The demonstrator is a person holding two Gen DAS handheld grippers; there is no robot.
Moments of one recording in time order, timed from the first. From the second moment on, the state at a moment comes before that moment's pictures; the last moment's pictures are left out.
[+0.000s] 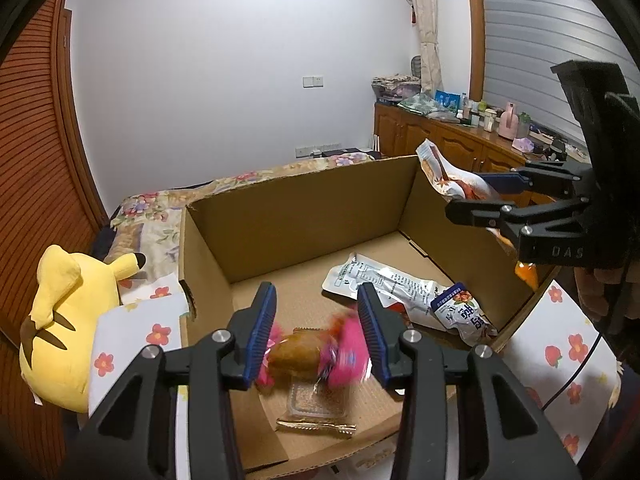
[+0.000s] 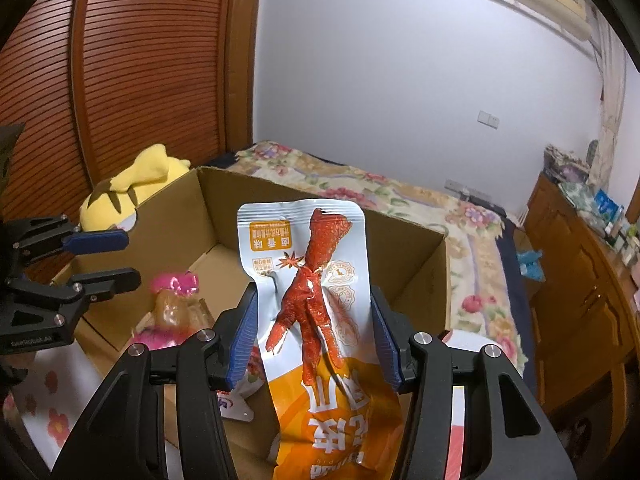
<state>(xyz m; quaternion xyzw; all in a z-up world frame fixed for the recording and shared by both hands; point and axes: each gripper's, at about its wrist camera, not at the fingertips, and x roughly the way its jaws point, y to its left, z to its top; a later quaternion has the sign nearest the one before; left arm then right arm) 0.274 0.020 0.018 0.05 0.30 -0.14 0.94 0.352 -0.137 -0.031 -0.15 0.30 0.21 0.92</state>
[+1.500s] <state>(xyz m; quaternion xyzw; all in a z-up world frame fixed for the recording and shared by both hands) 0.240 0.006 0.020 0.07 0.28 -0.15 0.94 0.337 -0.146 -0.055 -0.15 0.35 0.22 0.90</state>
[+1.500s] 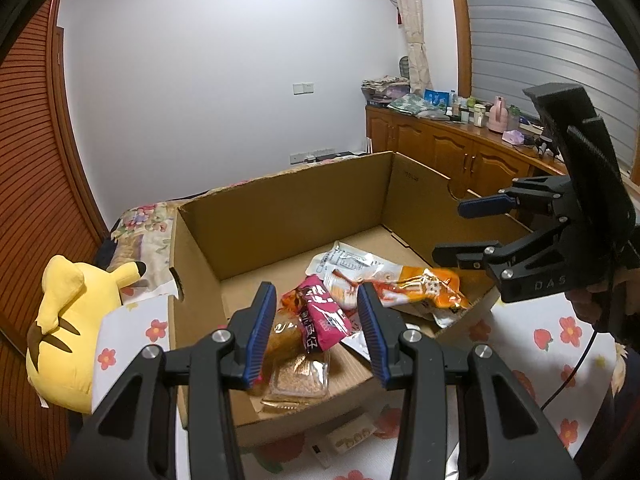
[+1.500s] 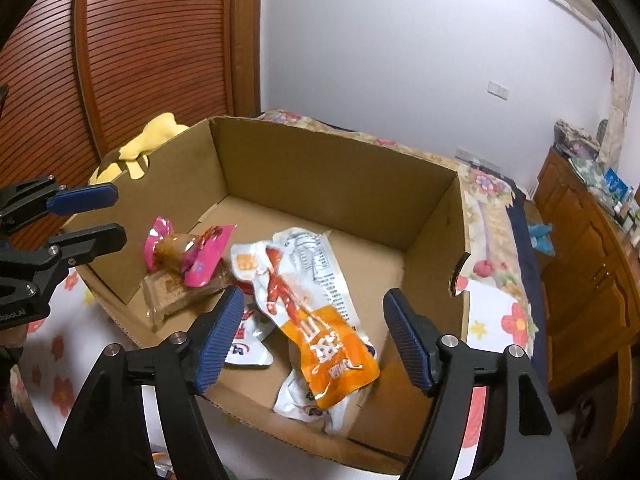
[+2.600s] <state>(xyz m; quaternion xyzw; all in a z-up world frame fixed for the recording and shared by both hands) 0.118 -0.040 -0.057 0.07 0.36 -0.20 0.91 0.163 -0.189 -0.087 -0.06 0.35 0.22 0.91</state>
